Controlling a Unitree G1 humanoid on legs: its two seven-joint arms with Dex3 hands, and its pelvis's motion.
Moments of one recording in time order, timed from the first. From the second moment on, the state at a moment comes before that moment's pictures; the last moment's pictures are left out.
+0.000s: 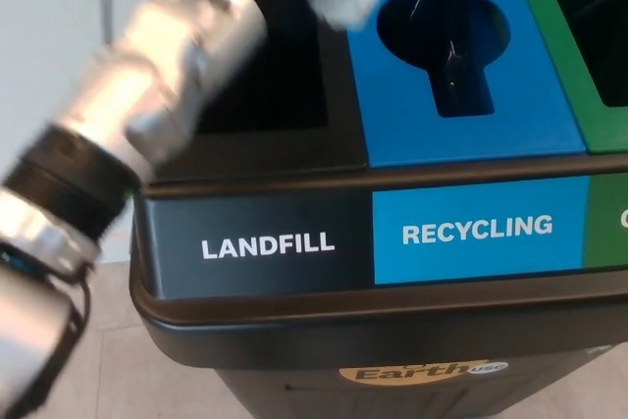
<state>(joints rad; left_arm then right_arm) -1.02 0.44 -0.51 0.47 0.79 -0.01 0.01 0.05 -0.68 0.07 1.03 -0.31 -0.48 -0.18</state>
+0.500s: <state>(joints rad) -1.03 0.63 -0.55 0.61 0.83 -0.13 0.03 0.05 -0.68 0.07 1.02 -0.31 -0.48 -0.18</state>
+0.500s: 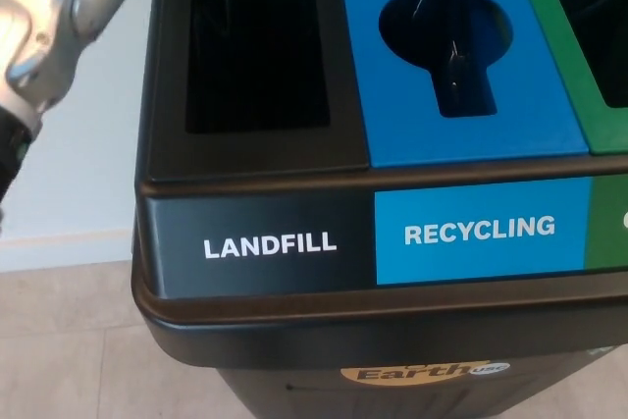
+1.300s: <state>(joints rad) -0.97 0.50 -0.65 0.63 0.93 -0.16 0.06 0.05 -0.68 0.07 1.00 -0.31 -0.49 -0.17</state>
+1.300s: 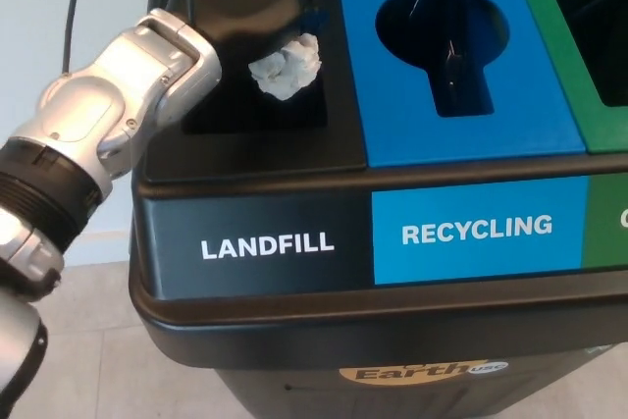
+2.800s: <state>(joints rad) -0.97 0.51 -0.70 0.48 1.23 0.03 -0.24 0.05 -0.68 0.08 1.01 -0.32 -0.50 -0.17</state>
